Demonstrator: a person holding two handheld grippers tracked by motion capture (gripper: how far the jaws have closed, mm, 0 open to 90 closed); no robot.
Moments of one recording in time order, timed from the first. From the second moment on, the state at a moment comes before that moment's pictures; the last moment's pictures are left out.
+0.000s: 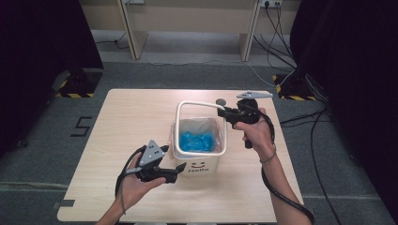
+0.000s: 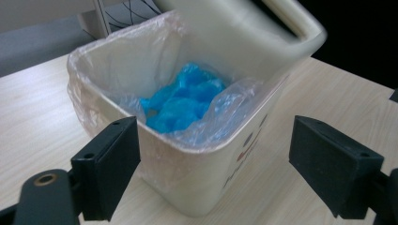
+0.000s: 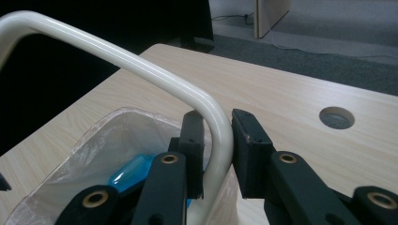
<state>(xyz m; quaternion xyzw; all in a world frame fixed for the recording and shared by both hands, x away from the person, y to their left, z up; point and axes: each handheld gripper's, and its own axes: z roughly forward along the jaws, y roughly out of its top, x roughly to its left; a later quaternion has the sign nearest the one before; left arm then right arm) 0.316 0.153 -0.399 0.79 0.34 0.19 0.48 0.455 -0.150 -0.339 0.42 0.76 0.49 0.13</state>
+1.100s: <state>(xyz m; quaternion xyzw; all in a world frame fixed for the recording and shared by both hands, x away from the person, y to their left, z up) 0.322 0.214 -0.480 0.79 0.39 0.17 0.43 0.418 -0.291 -0.366 0.51 0.71 0.45 0.17</state>
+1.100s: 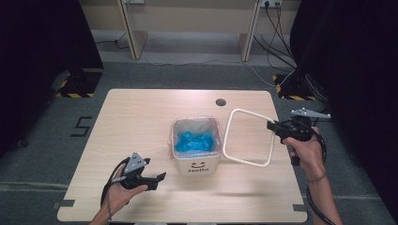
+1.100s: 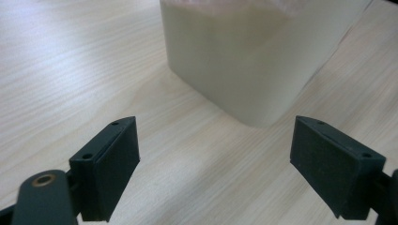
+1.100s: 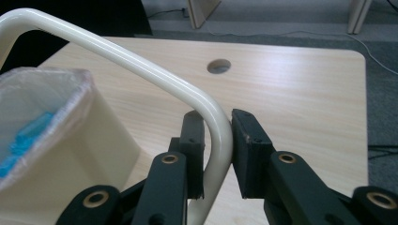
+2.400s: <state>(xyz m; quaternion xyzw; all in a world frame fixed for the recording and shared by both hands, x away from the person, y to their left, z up) 0.328 0.234 -0.523 0.81 0.42 0.17 0.37 0.436 -0.295 -0.474 0.56 0.74 0.31 0.20</state>
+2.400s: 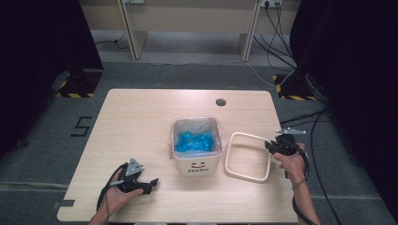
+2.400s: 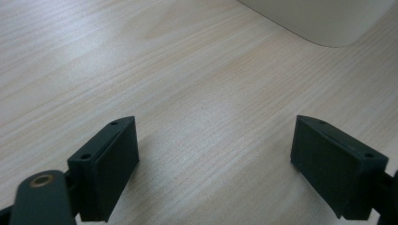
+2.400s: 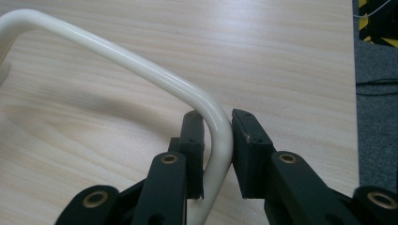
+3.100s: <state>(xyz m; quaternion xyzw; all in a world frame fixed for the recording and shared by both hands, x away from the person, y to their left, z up) 0.328 0.234 -0.523 0.81 0.42 0.18 0.37 0.439 -0.286 -0.504 0.58 0.73 0.30 0.23</state>
